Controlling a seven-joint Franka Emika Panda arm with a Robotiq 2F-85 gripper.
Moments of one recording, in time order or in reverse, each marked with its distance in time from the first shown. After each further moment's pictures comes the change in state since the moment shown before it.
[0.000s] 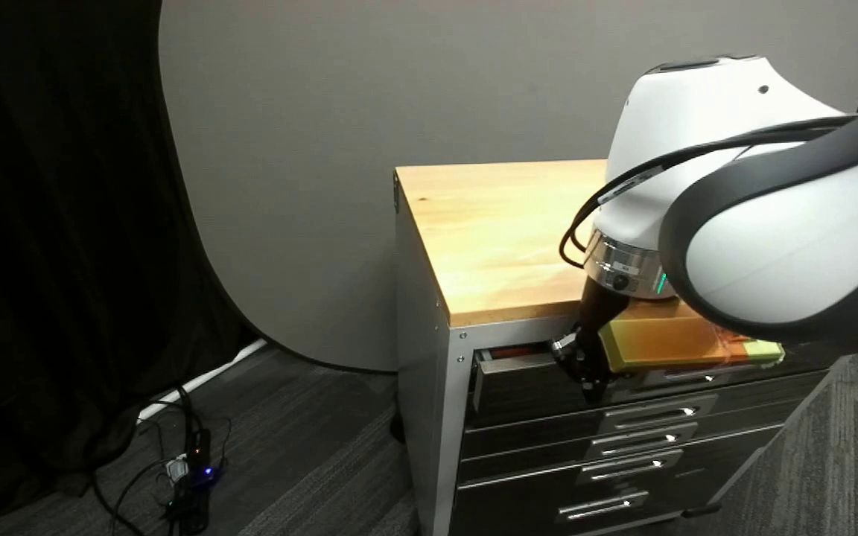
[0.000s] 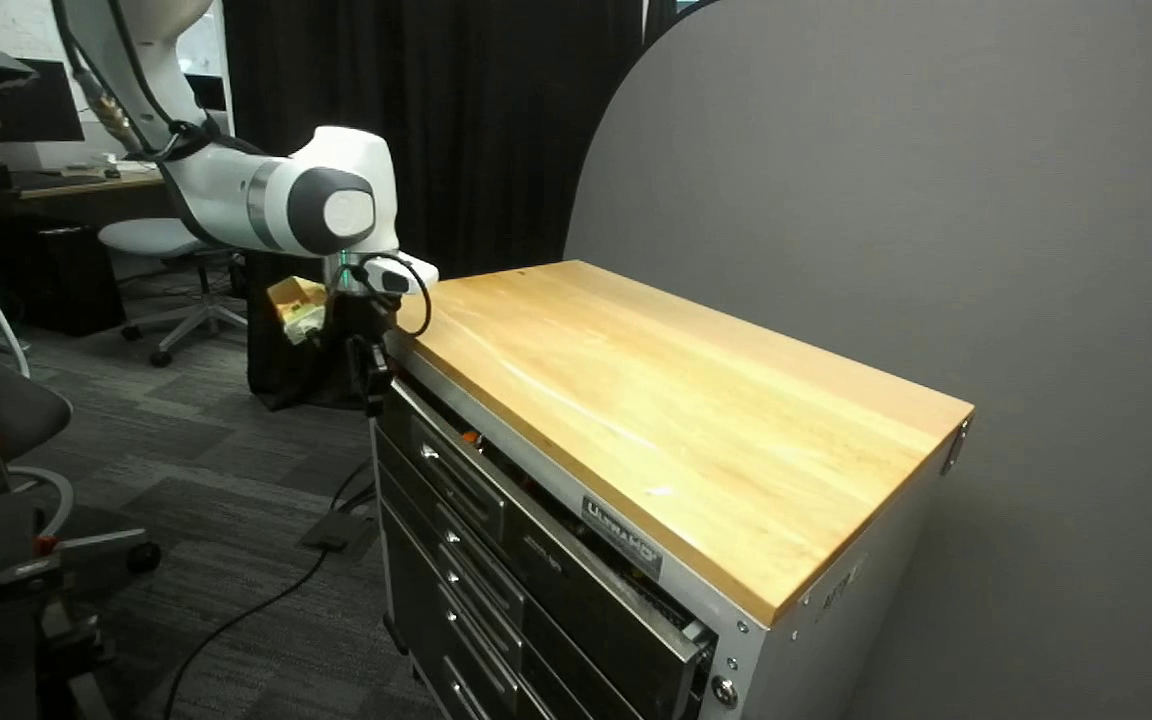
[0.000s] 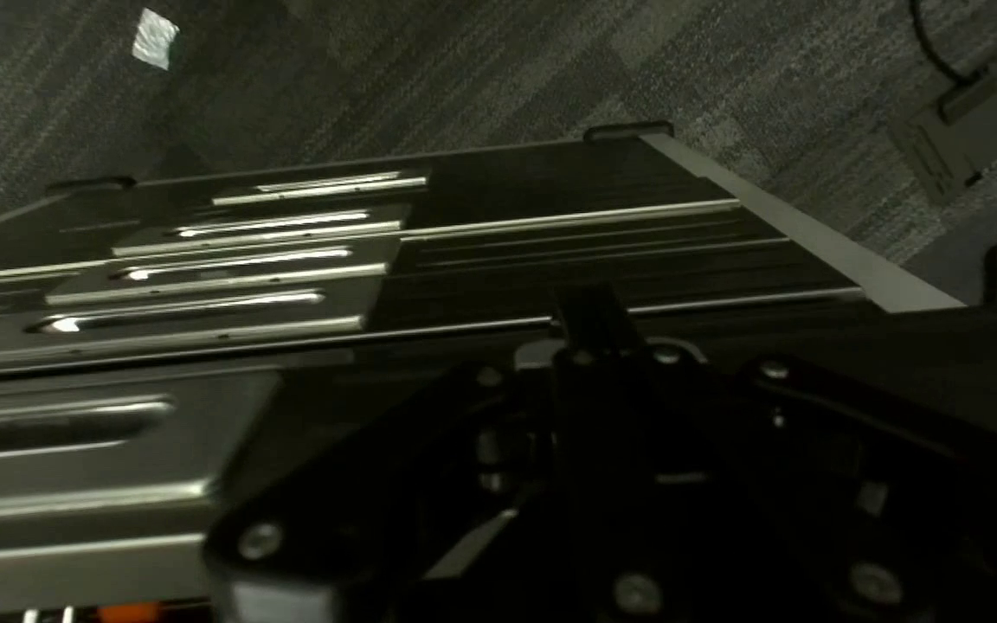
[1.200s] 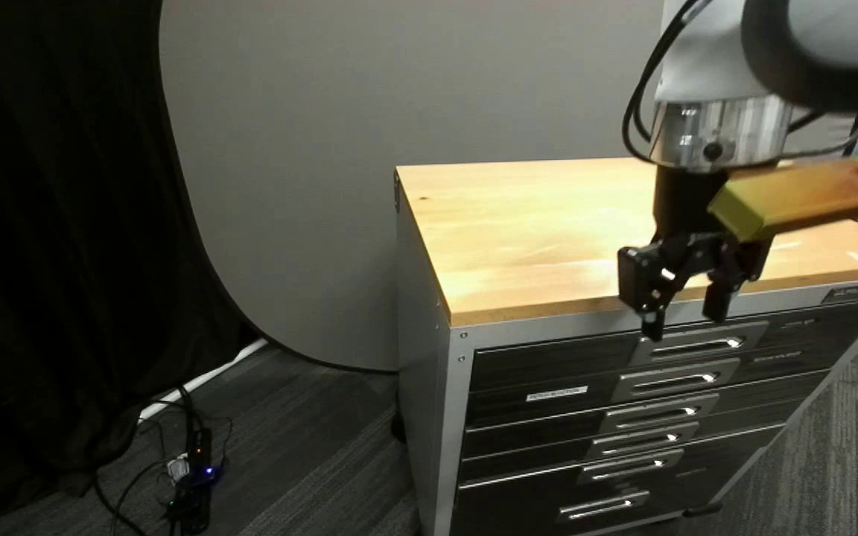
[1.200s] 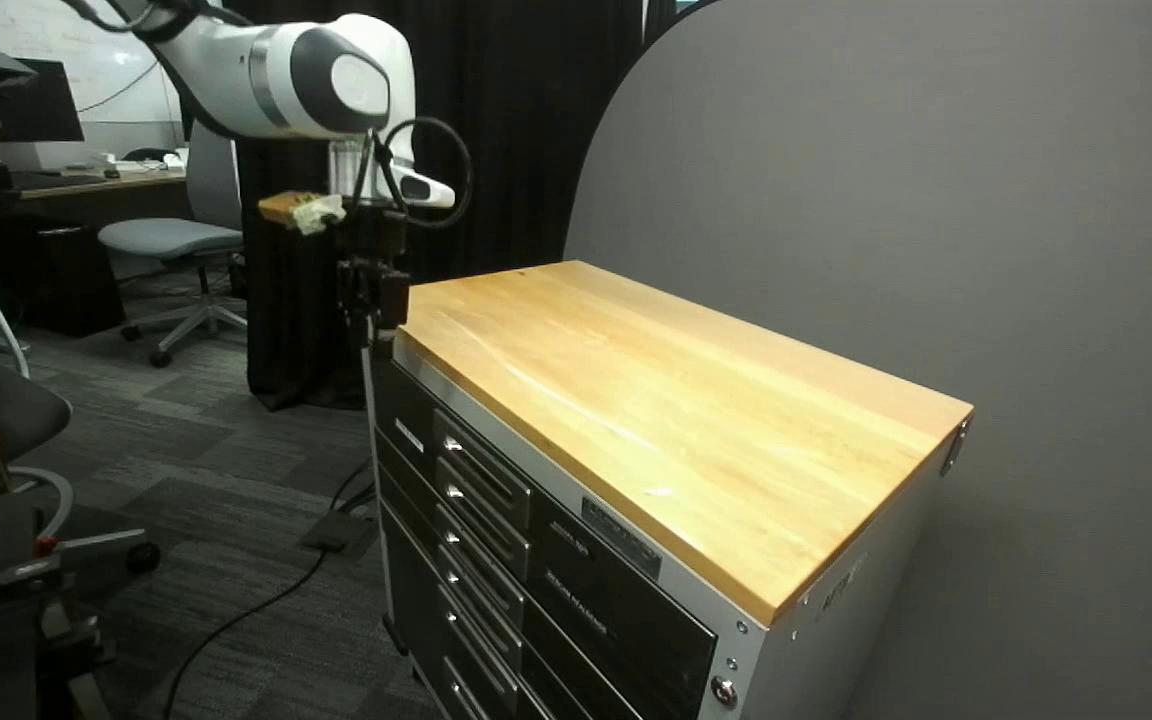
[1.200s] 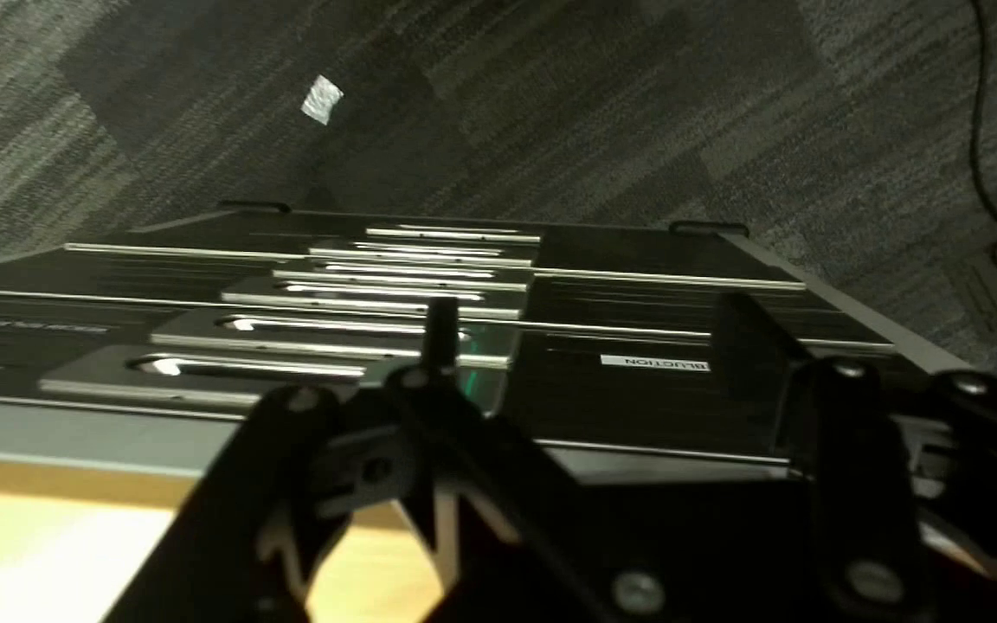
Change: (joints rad) arm -0.010 -0.225 -0.038 0.023 -0.006 -0.432 -0.194
